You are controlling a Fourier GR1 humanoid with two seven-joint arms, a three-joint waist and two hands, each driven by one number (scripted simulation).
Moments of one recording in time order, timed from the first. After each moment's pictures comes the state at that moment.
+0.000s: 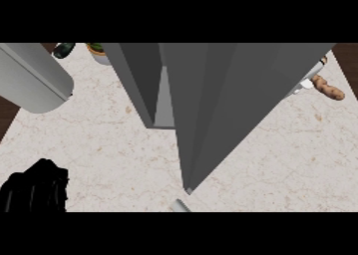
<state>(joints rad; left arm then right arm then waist) 0.24 0.51 -0.29 -1.79 0.68 0.12 -0.51 -0.37 -0.20 0.88 -2.30 0.20 -0.34 0.69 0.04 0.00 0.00</state>
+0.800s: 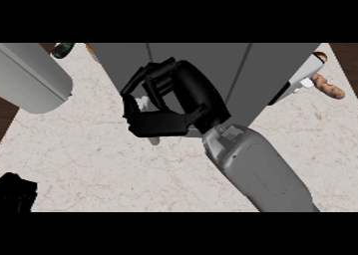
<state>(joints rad) 0.35 0.58 -0.16 -1.78 0.73 -0.05 -0.55 -0.78 0.00 0.40 -1.50 -0.22 -0.21 0.42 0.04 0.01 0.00</state>
